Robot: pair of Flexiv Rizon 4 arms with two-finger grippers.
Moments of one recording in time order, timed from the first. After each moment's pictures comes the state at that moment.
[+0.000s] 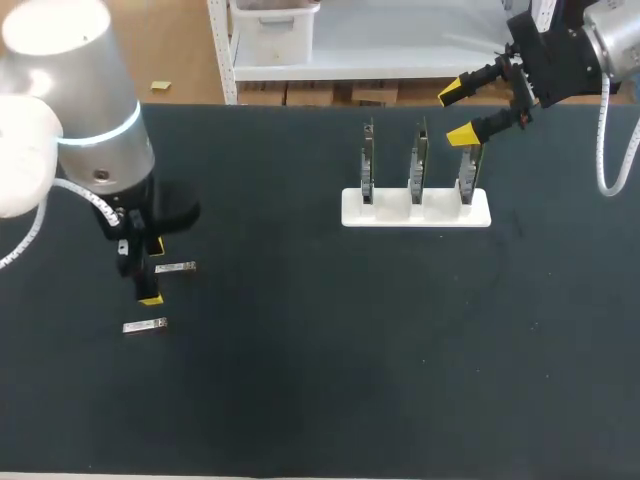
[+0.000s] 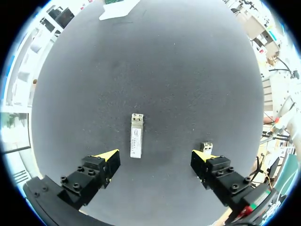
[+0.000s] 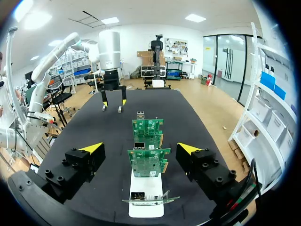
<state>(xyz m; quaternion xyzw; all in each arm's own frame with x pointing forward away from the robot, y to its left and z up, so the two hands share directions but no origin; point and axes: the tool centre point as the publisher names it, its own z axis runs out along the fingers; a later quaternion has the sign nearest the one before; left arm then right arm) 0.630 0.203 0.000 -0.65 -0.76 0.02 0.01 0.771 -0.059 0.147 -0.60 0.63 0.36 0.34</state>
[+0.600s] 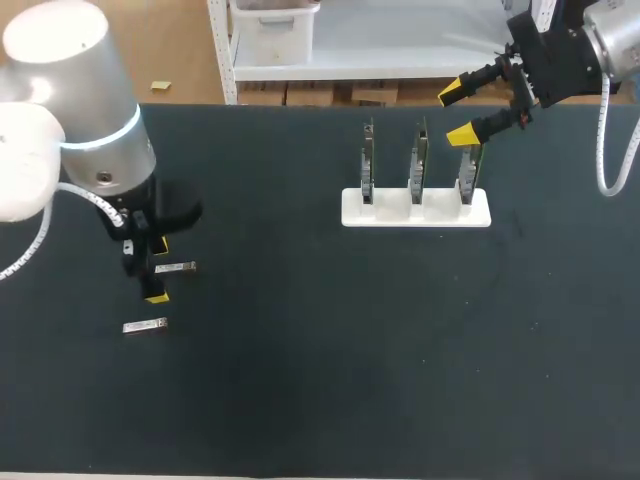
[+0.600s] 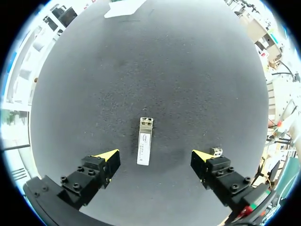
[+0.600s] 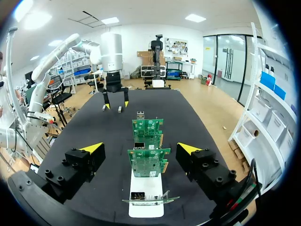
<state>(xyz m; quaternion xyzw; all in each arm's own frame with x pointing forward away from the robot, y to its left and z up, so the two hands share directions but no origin) 0.641 0.200 -0.010 -0.64 -0.77 0.02 -0.01 0.771 -0.059 0.147 -0.60 0.63 0.36 0.34</state>
